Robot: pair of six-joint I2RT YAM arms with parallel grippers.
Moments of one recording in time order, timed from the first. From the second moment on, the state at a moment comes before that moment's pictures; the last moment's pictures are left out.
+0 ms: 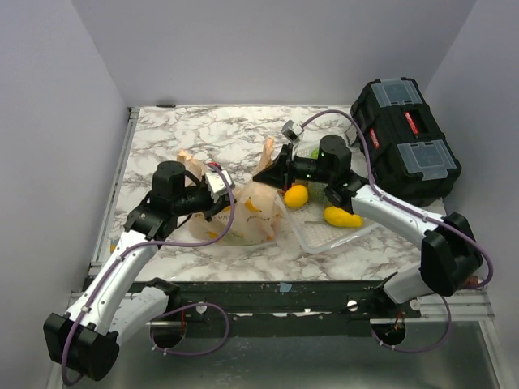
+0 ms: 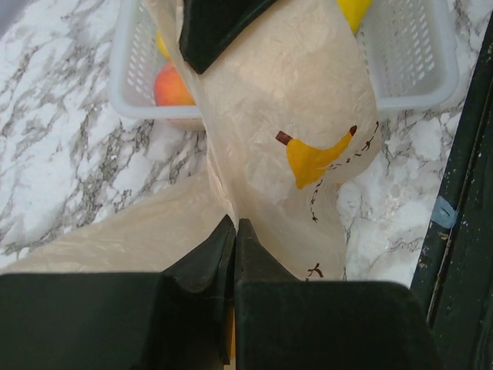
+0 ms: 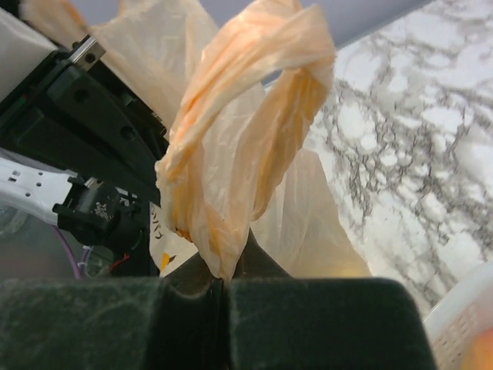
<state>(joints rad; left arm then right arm) -0.36 0.90 0.84 -0.40 0.70 0.42 0.63 1.46 1.03 0.39 -0.72 0.29</state>
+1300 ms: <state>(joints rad) -0.41 1.10 1.14 -0.22 0.76 -0.11 0.73 1.50 1.12 0.17 -0.83 -0.15</state>
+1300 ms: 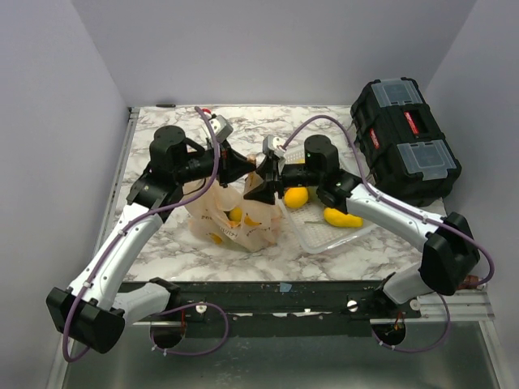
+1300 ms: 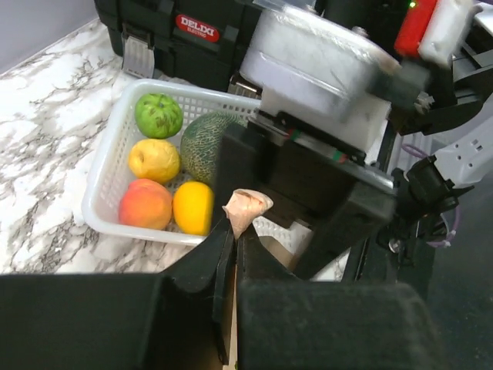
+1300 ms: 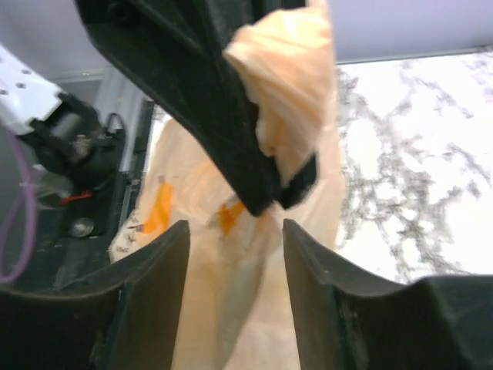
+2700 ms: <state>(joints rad) -0.20 0.95 1.30 -0.57 0.75 0.40 0.68 1.63 1.16 0.53 -0.77 0.15</state>
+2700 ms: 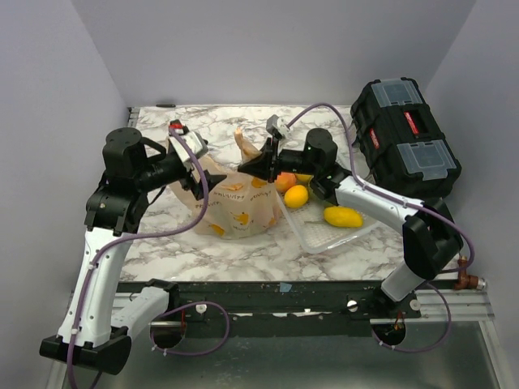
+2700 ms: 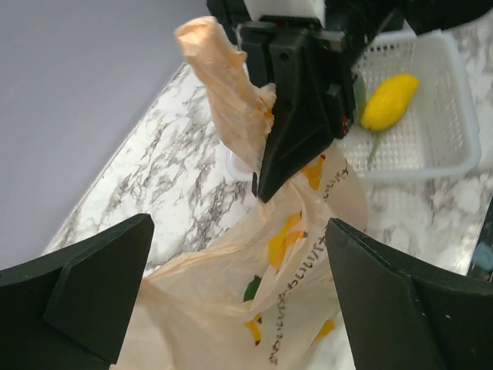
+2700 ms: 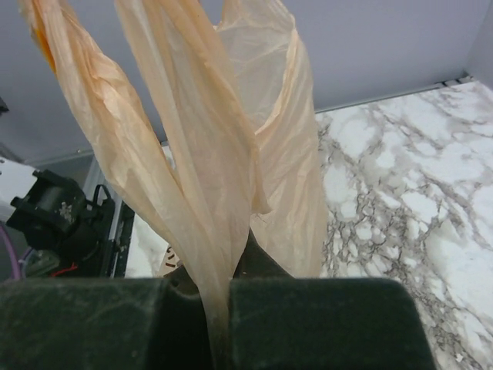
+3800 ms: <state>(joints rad) -0.16 0.76 0.89 -0.50 0.69 0.71 0.67 1.55 1.00 0.54 -0.81 0.16</state>
